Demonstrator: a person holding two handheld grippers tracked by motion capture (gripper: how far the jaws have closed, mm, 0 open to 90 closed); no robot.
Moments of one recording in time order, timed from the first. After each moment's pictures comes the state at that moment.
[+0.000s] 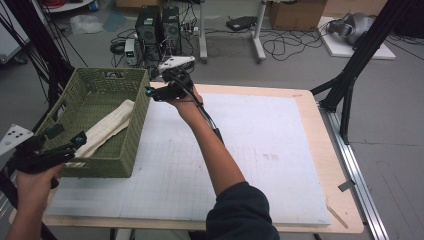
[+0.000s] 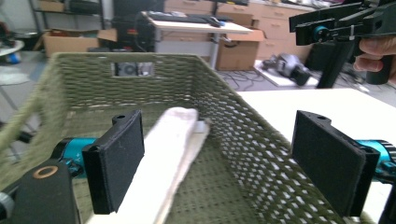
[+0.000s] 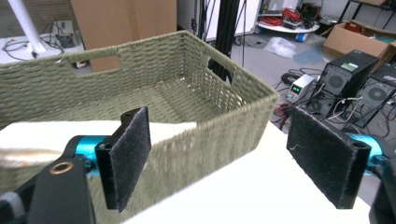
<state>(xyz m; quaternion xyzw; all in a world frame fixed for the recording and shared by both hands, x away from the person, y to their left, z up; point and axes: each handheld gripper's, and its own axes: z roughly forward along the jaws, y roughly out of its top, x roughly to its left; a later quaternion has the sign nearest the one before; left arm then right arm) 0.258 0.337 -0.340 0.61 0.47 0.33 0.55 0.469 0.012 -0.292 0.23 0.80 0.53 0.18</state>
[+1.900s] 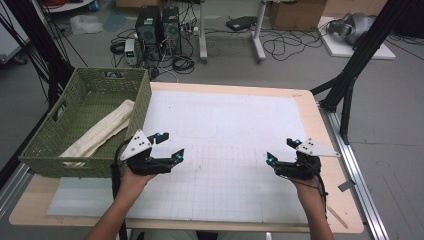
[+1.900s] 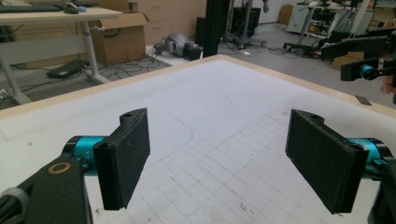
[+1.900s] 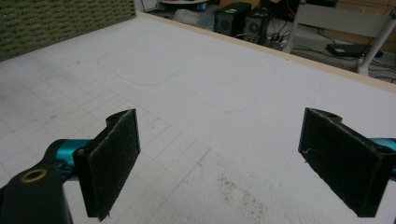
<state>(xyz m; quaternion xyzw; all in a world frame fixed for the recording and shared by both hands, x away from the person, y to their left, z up) 0.292 0.141 -0.390 0.71 0.30 0.21 0.60 0.289 -0.309 -0.393 0.39 0.74 0.48 0.27</state>
